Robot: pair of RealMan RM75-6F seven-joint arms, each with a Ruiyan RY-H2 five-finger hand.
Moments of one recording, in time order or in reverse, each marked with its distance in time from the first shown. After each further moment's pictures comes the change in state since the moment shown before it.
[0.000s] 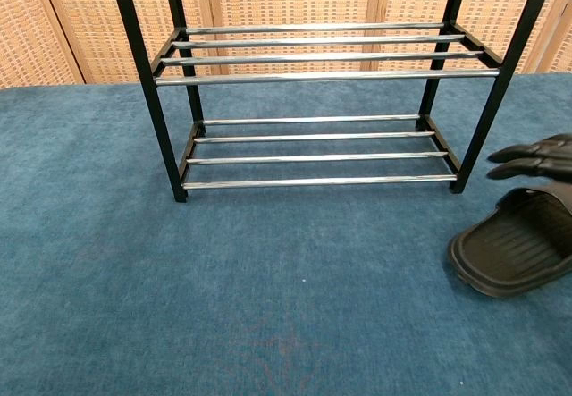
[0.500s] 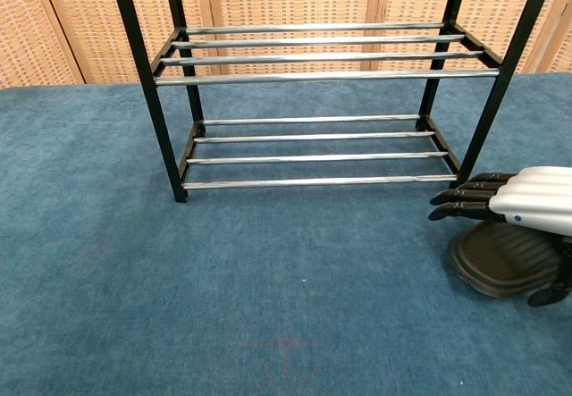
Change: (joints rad) left arm -0.023 -0.008 -0.012 -0.010 -0.046 -0.047 0.032; right arm 0.184 -0.159 0.027 0.153 0.157 -0.303 -0.095
